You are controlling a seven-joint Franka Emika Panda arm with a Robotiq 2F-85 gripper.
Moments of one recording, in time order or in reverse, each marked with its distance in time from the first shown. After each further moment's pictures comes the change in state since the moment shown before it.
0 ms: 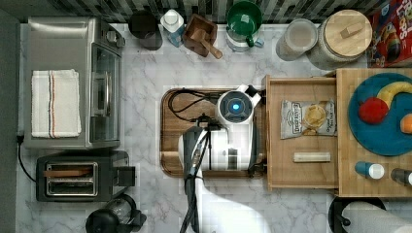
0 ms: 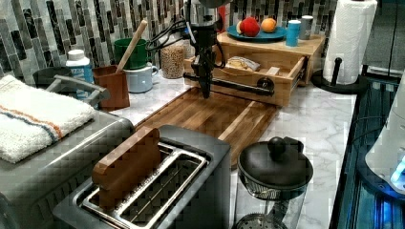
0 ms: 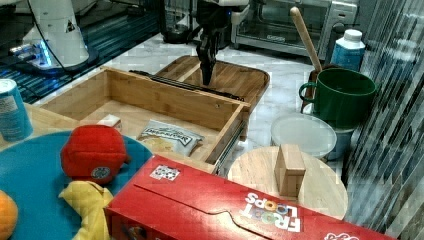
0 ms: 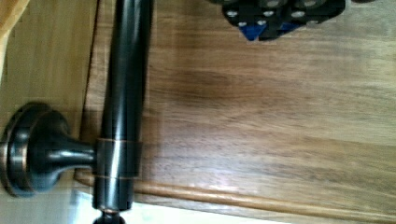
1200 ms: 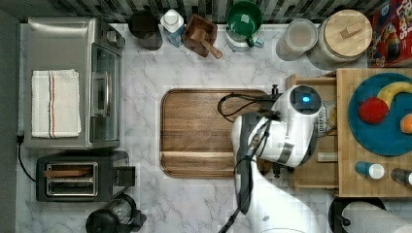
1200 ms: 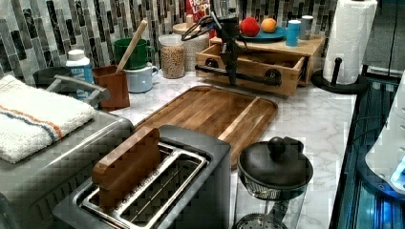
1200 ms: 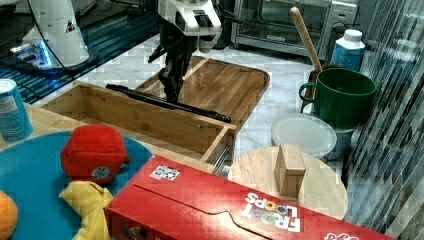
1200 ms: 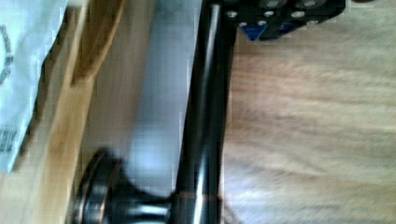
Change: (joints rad) arm -0.138 0.076 -0.129 0.133 0.041 -0.148 -0.325
